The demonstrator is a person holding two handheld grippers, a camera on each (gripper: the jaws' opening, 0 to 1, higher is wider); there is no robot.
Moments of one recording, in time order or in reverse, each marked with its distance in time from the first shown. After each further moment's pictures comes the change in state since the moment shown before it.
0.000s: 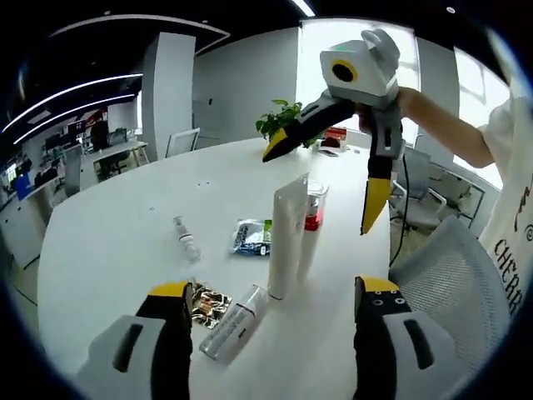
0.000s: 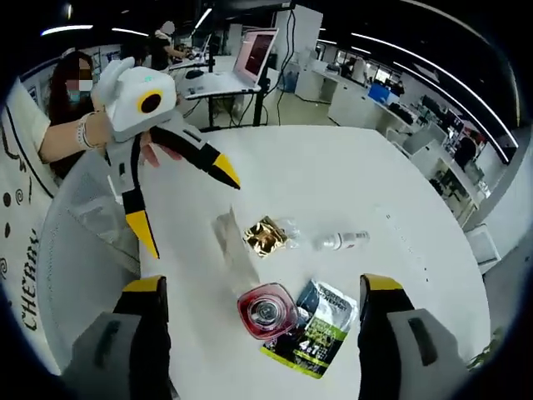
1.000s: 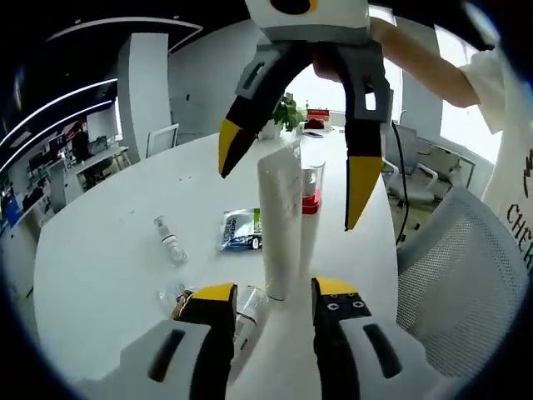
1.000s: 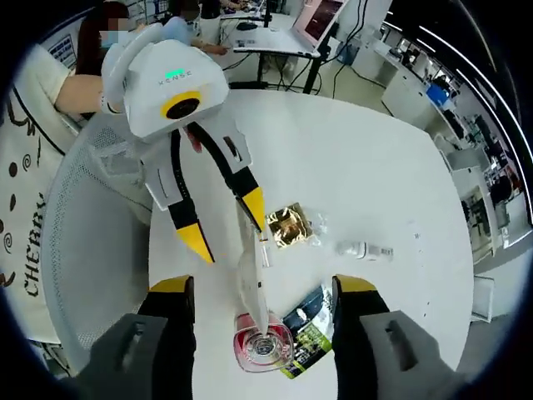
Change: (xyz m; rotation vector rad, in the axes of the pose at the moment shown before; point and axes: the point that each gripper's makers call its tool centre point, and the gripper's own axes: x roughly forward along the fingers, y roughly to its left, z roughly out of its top) left arm 0.032 -0.002 -0.015 0.113 0.060 -0.062; right arm 0.030 0.017 0.011 -0.232 0.232 0.170
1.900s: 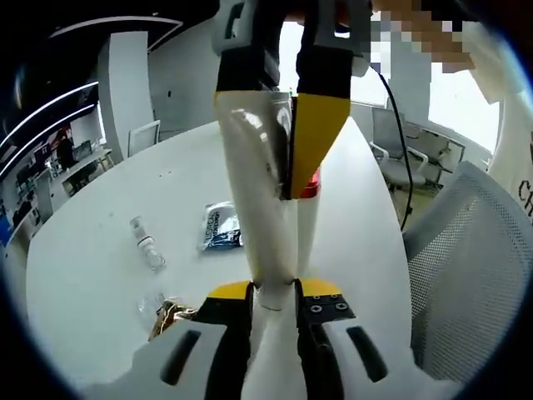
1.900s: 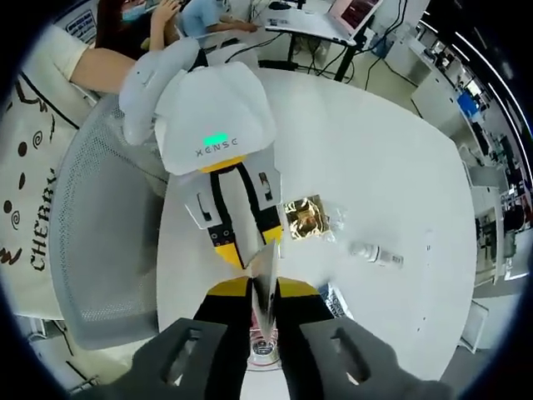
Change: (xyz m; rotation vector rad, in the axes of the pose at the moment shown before) left arm 0.045 -0.010 -0.015 0.068 0.048 -0.075; right arm 0.009 0.010 0.001 -0.143 0.129 0.113
